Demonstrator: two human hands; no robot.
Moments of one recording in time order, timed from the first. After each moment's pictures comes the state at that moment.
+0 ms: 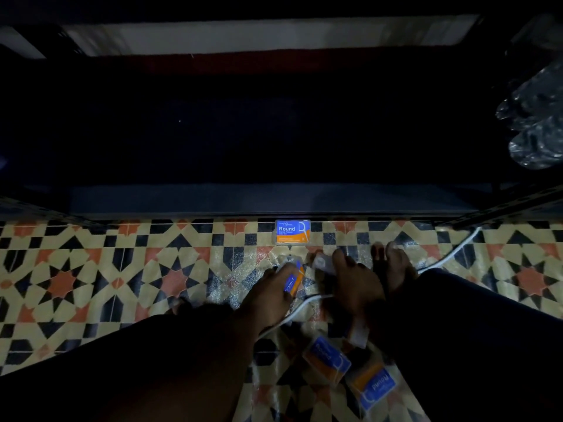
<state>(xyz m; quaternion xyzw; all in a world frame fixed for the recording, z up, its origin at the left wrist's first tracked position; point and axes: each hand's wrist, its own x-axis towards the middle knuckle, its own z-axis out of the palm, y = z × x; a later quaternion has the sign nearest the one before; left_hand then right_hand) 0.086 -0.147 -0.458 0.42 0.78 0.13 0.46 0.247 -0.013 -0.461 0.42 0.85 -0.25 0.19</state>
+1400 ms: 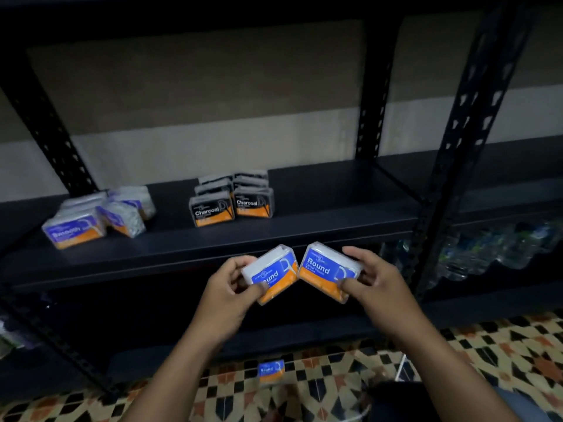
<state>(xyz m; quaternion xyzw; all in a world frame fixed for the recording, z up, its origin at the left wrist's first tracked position) 0.104 -0.126 -0.059 0.42 0.63 0.58 0.29 0.333 -0.015 -0.051 0.40 0.66 -0.52 -0.37</state>
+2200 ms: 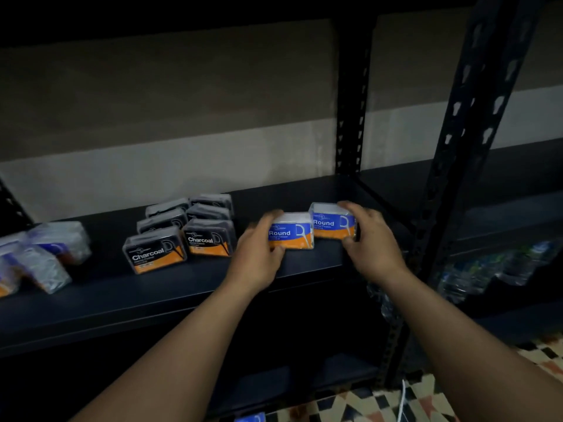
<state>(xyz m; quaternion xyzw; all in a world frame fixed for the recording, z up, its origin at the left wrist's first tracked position) 0.107 0.086 -0.042 0.59 0.71 0.38 0.03 0.313 0.182 -0.048 0.47 0.77 -0.22 -0.38</state>
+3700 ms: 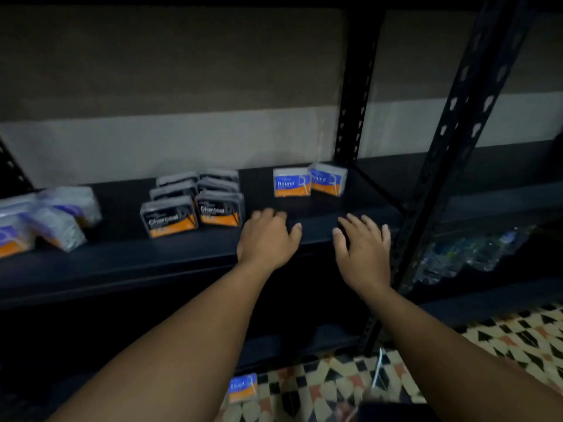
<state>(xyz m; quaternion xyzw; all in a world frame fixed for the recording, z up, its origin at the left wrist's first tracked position) 0.129 0.066 -0.046 0.59 0.78 0.20 -0.09 0.307 0.119 -0.086 0.53 0.77 -0.01 -0.36</state>
